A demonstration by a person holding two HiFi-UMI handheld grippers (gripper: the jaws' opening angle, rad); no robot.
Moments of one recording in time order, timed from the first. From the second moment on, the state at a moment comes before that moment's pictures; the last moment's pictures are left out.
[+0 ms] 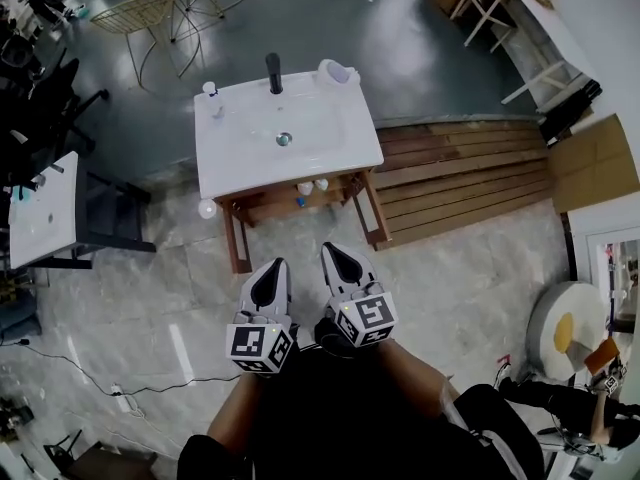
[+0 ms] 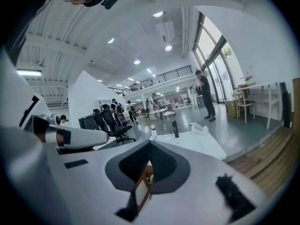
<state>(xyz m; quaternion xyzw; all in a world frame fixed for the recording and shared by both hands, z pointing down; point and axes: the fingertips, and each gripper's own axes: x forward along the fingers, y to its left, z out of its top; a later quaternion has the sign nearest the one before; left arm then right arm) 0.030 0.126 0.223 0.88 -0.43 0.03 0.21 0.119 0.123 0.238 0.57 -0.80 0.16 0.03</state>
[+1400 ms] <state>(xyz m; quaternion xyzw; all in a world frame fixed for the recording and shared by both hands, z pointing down) -0.098 0.062 0.169 0.88 -0.45 -0.01 0.15 -0.002 0.059 0.202 0.56 -0.82 0.10 0.01</state>
